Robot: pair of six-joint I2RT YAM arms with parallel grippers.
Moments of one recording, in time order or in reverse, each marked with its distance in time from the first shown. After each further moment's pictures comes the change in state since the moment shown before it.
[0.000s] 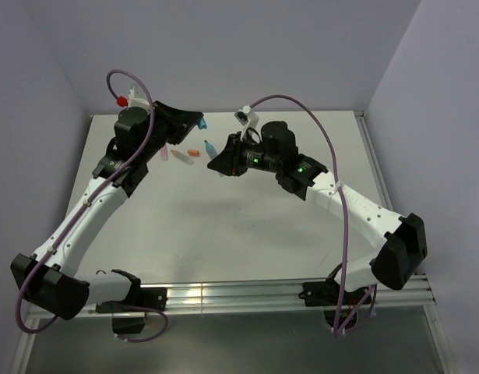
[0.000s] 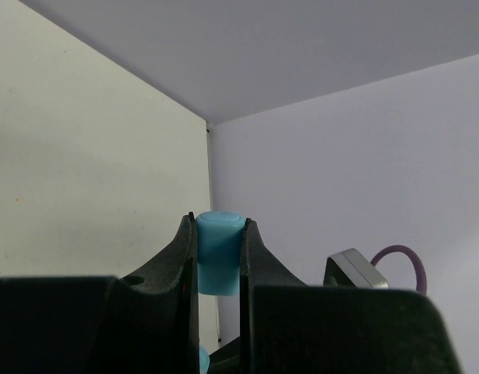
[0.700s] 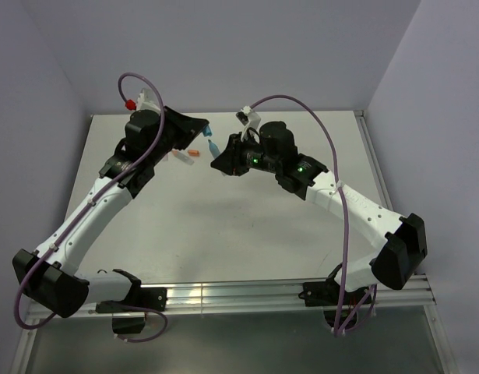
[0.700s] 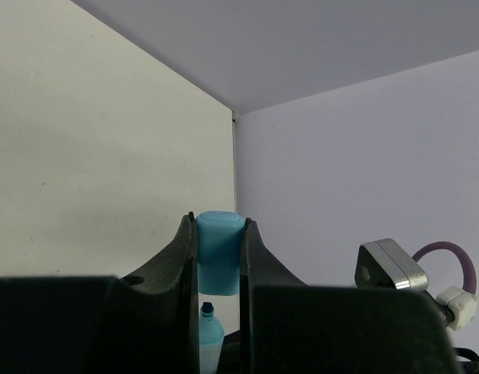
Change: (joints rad) left arm -0.069 0.021 0.013 -0.072 -0.085 0.035; right arm 0.011 0.000 0.014 -0.062 0.087 -0.039
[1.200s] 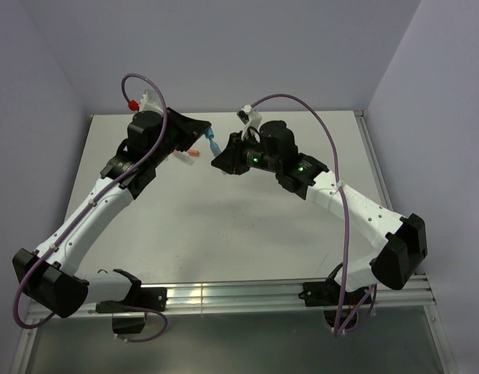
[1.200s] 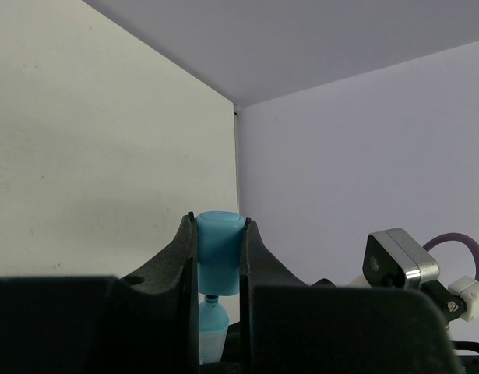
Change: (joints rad) left arm -0.019 0.000 0.000 -0.010 -0.007 0.011; right arm 0.000 0.000 0.013 -0.015 0.023 0.000
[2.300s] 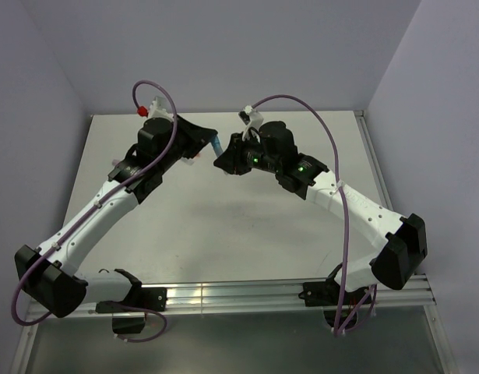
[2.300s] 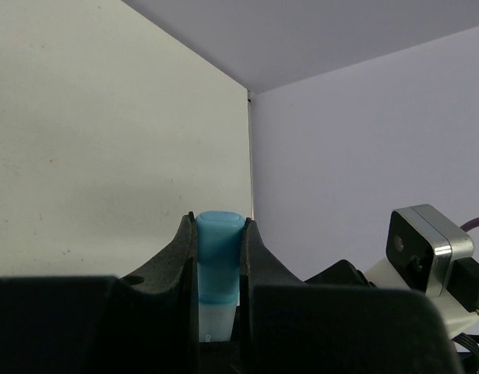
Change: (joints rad) left arm -0.068 0.000 -0.040 0.003 -0.051 0.009; right arm -0.005 0.000 0.000 -0.030 0.047 0.004
